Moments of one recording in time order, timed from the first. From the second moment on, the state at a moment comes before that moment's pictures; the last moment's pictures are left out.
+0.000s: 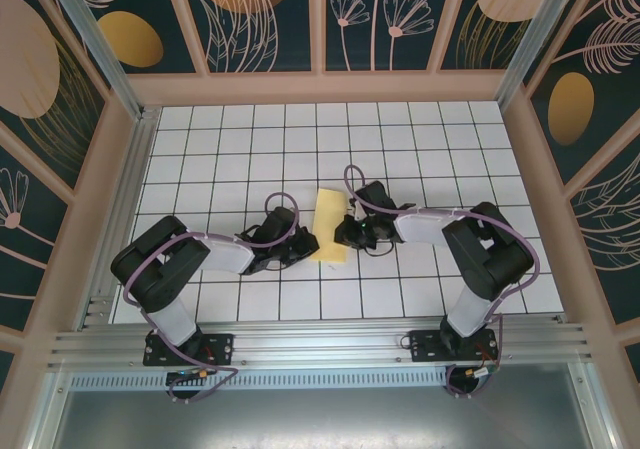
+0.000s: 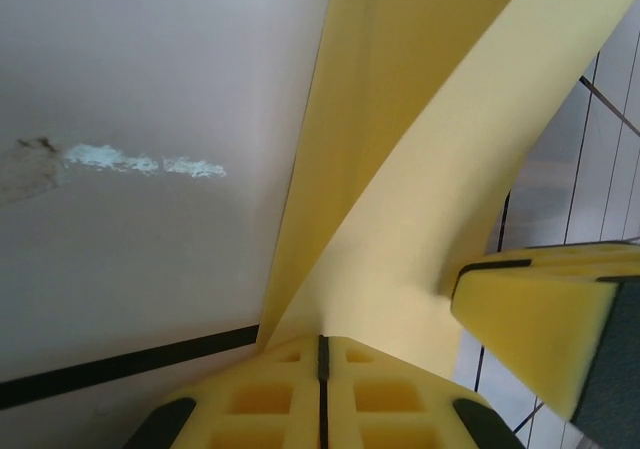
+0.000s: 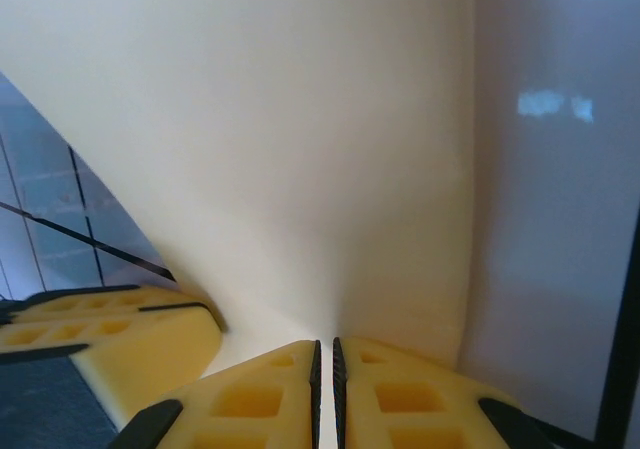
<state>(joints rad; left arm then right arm) -0.76 1.71 0.60 0.33 0.23 -1.13 0.61 1.70 0.81 -0.12 -0.43 0.76</state>
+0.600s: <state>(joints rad) -0.76 1.71 0.62 0.30 0.23 -1.11 0.55 1.88 1.00 -0.14 -0.39 0.74</state>
